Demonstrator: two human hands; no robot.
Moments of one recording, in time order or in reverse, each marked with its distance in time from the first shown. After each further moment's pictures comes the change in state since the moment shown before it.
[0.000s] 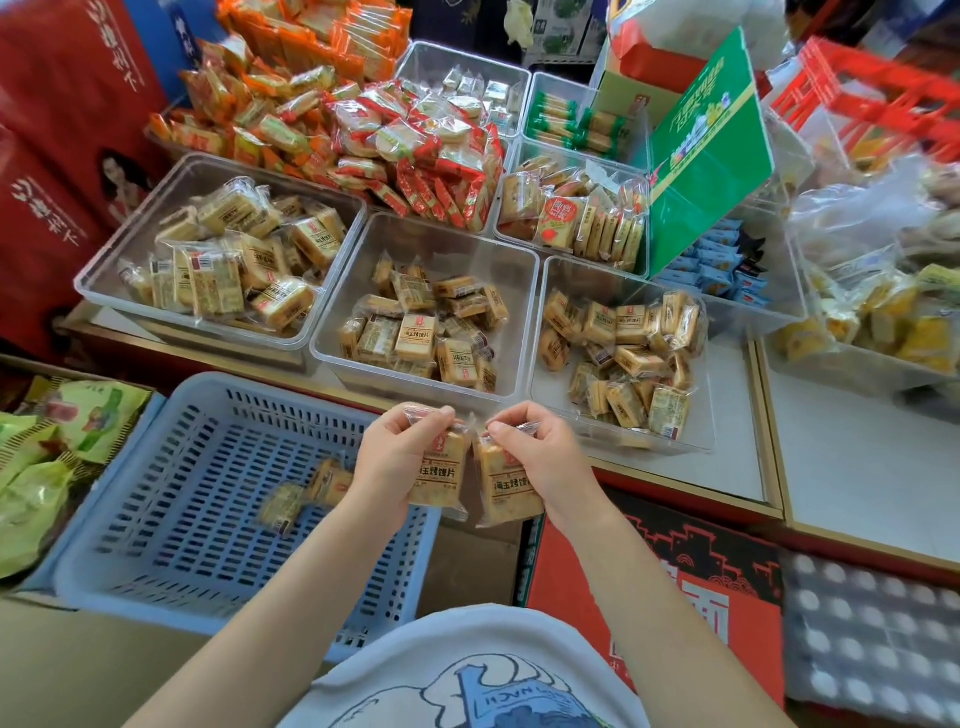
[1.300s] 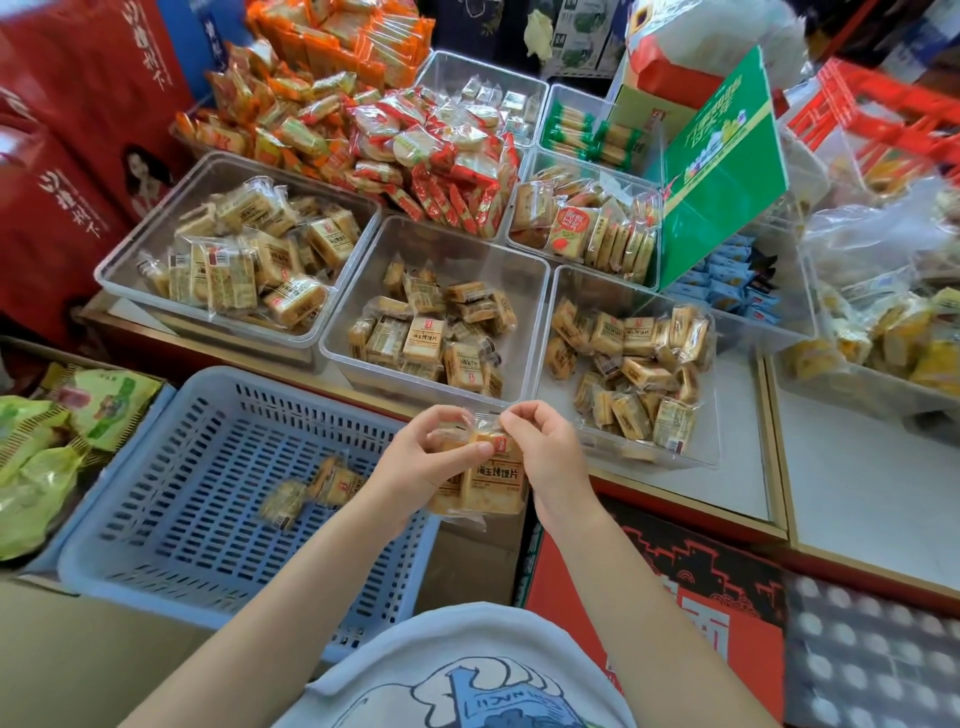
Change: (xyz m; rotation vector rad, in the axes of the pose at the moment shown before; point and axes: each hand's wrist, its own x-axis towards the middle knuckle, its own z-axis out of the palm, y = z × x) left_hand -0.001 -0.009 -0.002 0.175 -0.257 0.083; right_hand 0.006 -0.004 0.009 0.118 0.120 0.015
